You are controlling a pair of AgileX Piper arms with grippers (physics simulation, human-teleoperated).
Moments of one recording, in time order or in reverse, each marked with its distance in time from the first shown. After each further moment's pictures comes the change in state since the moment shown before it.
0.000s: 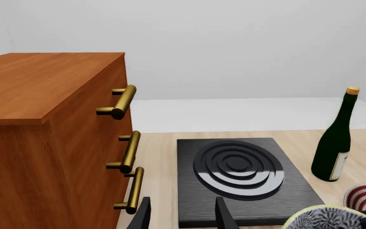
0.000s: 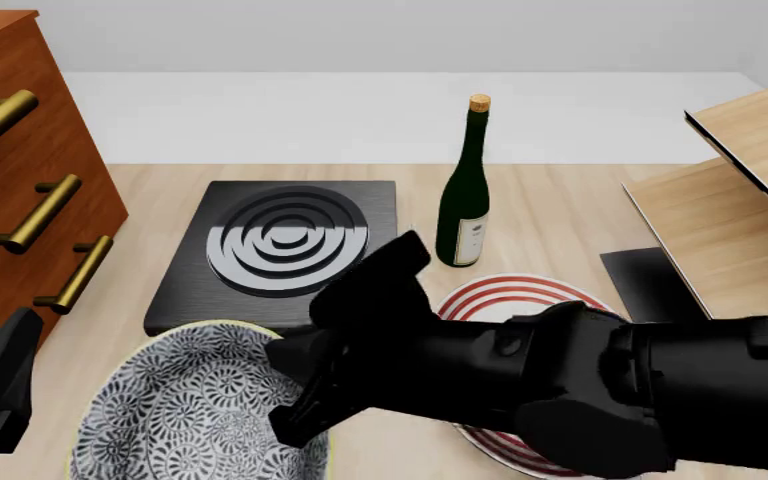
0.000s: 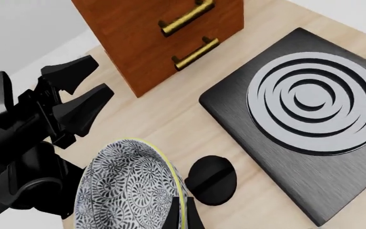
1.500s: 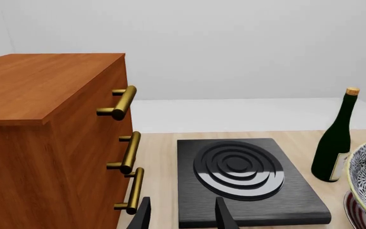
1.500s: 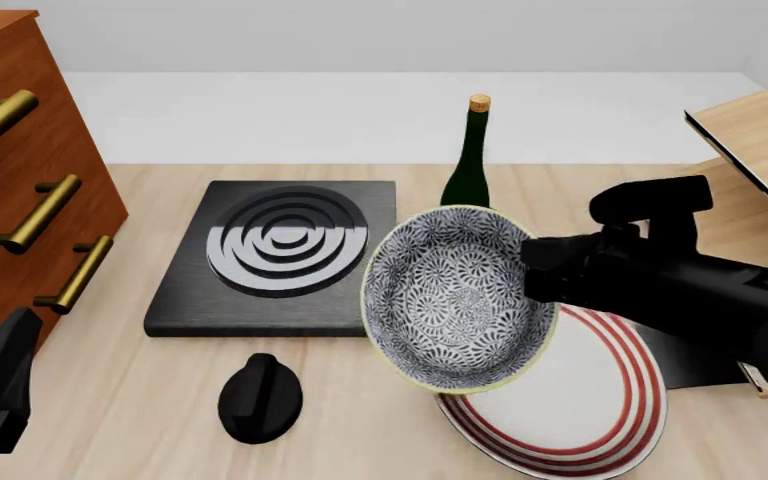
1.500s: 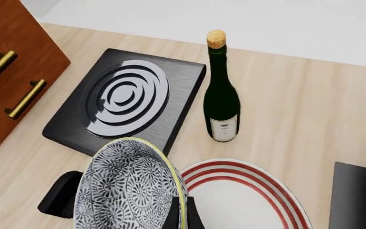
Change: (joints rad) left arm 0.001 -0.006 -0.004 0.007 0.000; right arm -0.606 -0.373 0.247 0.136 -0.042
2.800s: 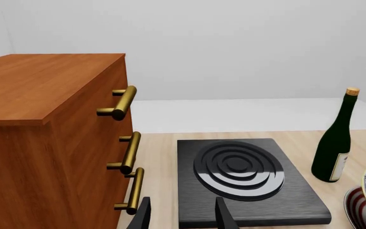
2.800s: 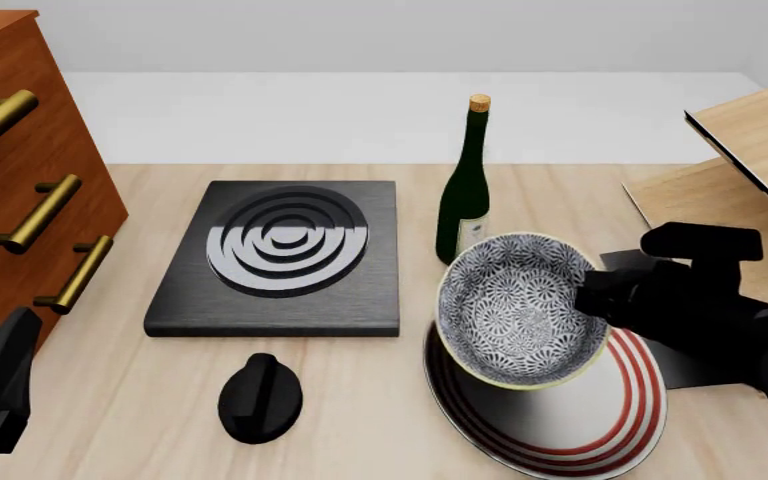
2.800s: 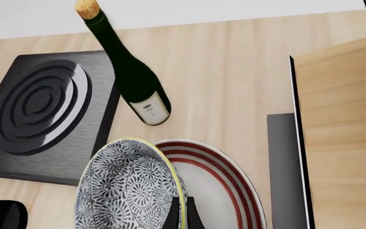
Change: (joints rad) left arm 0.000 0.000 0.000 -0.001 0.000; right arm -0.255 0.069 0.152 -0.140 0.019
